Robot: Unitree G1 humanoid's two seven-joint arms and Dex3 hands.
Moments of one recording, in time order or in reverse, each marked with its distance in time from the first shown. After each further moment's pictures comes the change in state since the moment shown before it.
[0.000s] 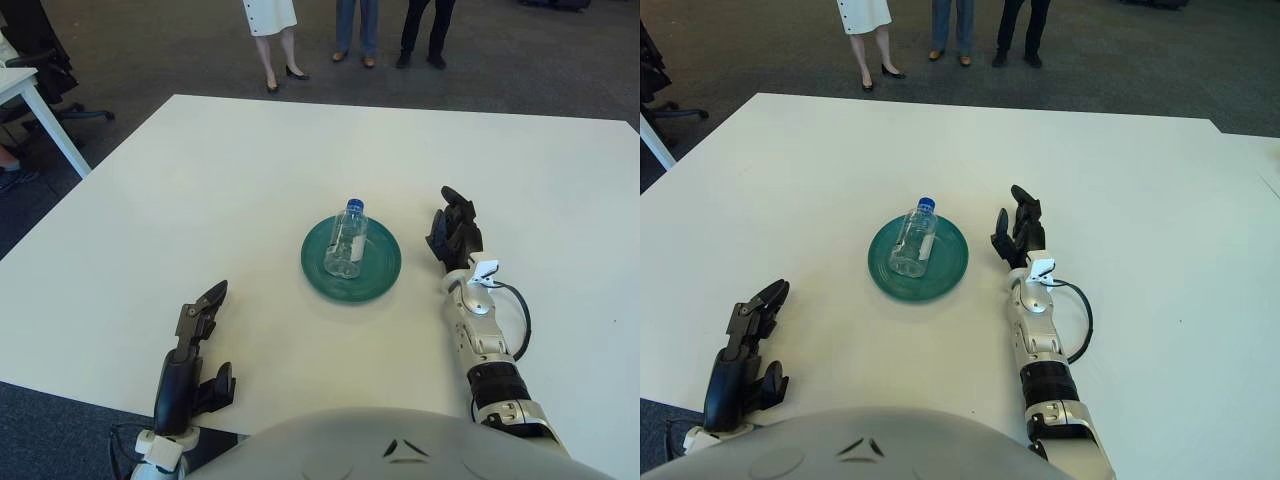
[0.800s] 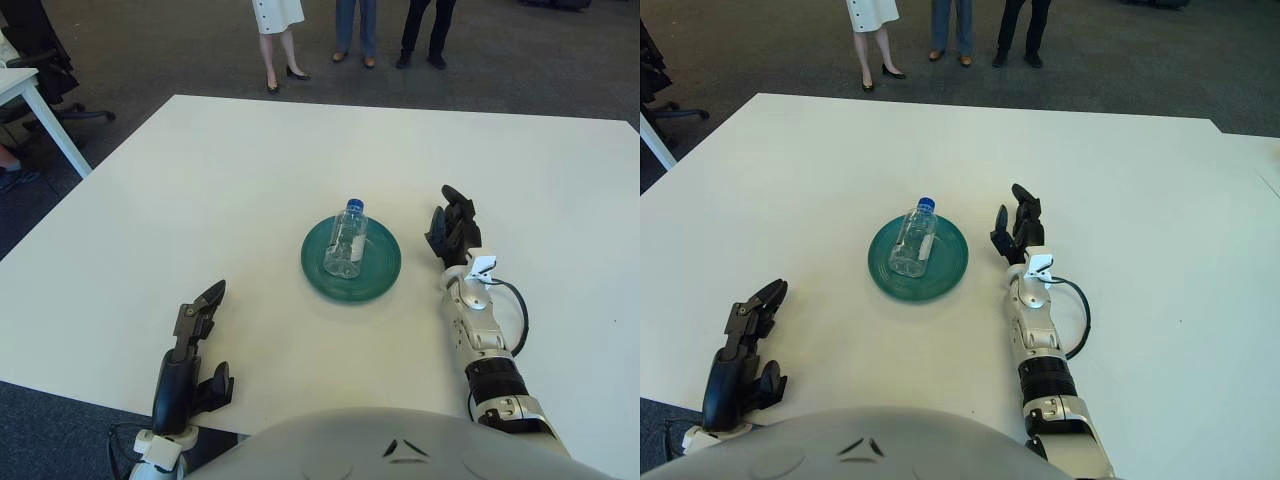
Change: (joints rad) left arm -0.009 0.005 0.005 0.016 0.002 -0.012 0.000; right arm -0.014 0.004 0.002 0.000 0.000 0.023 -0.027
